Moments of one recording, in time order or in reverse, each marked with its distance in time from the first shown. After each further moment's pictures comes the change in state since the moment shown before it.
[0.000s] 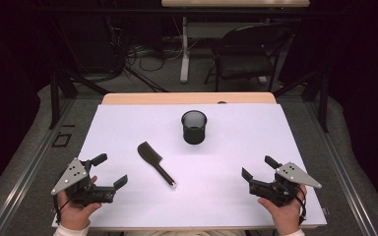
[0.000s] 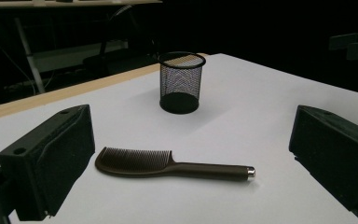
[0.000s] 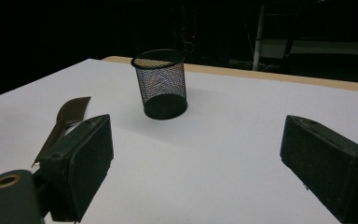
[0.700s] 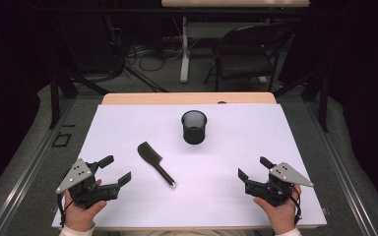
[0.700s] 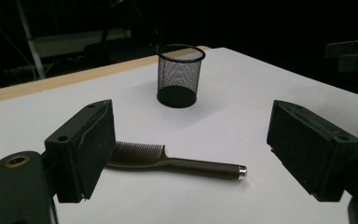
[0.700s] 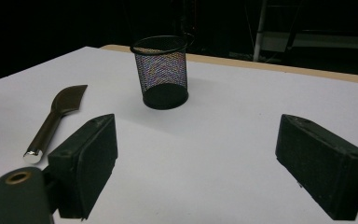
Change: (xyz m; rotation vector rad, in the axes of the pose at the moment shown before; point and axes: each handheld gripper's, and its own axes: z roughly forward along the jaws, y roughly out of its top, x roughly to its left) left arm -0.012 0.006 0.006 0.050 0.017 -0.055; right arm 0.004 -0.008 0.011 0.033 -0.005 -0.024
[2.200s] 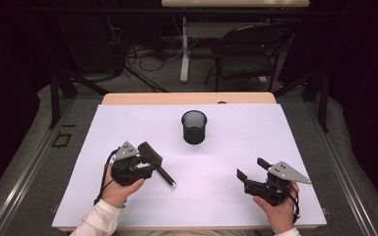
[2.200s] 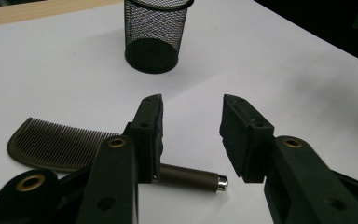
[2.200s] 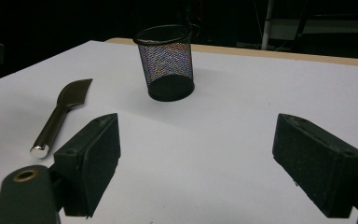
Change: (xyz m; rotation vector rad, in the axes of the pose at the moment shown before) left arm -0.024 0.022 0.095 0.285 -0.024 -0.074; right arm -0.003 -0.004 0.006 0.036 0.029 0.033
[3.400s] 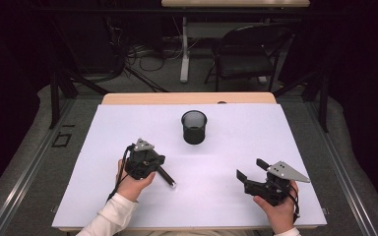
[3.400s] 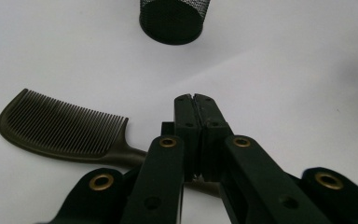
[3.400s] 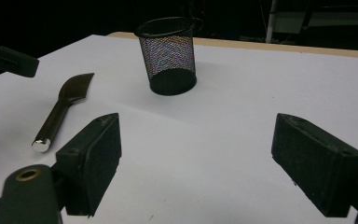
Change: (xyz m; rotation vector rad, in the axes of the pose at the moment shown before) left arm -0.006 0.008 0.038 0.158 0.107 -0.066; right arm -0.002 -0.002 0.002 0.020 0.014 0.009
